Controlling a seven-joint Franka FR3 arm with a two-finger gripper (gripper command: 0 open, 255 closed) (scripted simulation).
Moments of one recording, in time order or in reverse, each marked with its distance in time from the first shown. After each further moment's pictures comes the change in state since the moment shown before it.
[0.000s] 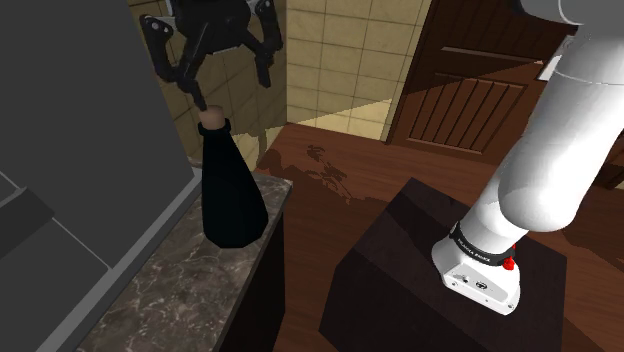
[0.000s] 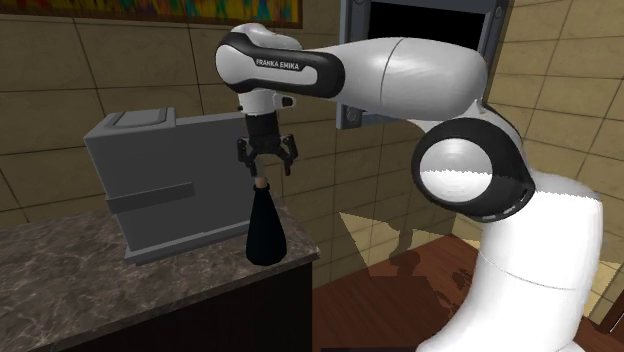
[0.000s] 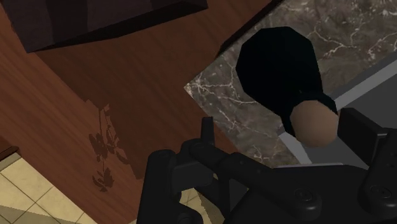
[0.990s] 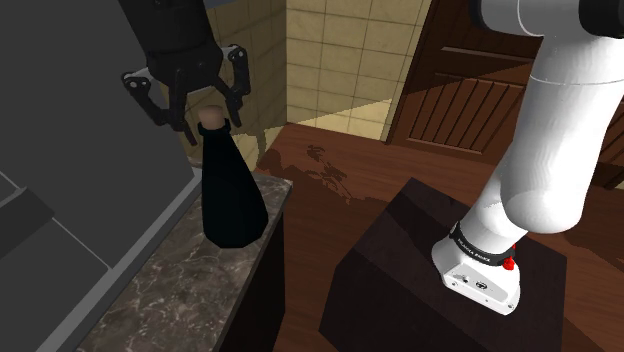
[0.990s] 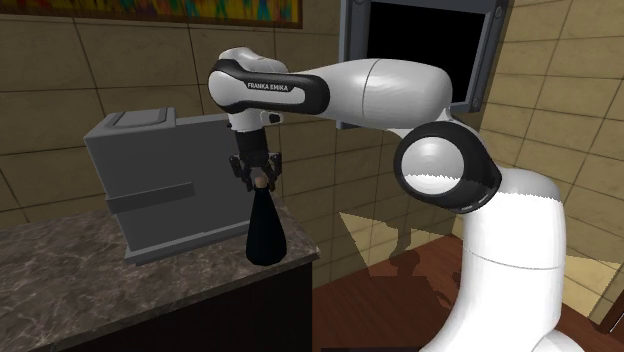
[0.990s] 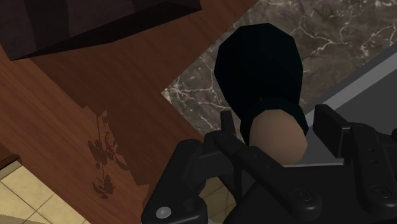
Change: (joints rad) arm 0.077 0.140 0.006 0.037 -0.088 0.045 0.107
